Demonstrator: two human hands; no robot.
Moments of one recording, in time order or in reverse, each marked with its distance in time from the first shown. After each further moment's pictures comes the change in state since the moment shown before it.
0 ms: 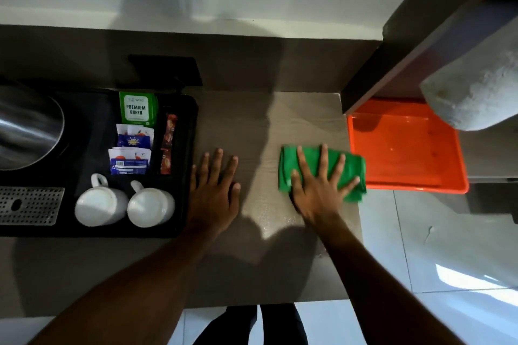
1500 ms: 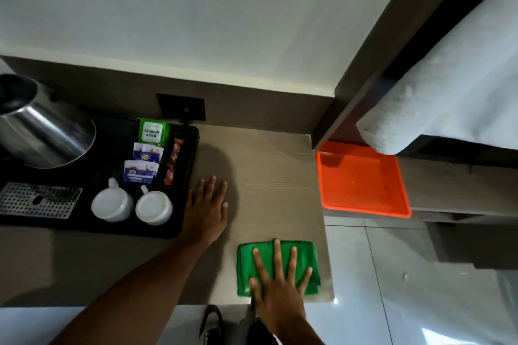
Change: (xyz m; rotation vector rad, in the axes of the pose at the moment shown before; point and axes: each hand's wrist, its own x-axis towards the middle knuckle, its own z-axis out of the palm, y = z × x) left_hand -0.024 0.022 -0.025 -0.028 -0.112 -0.095; right_hand -0.193 0.008 0.019 -0.098 -0.260 -0.159
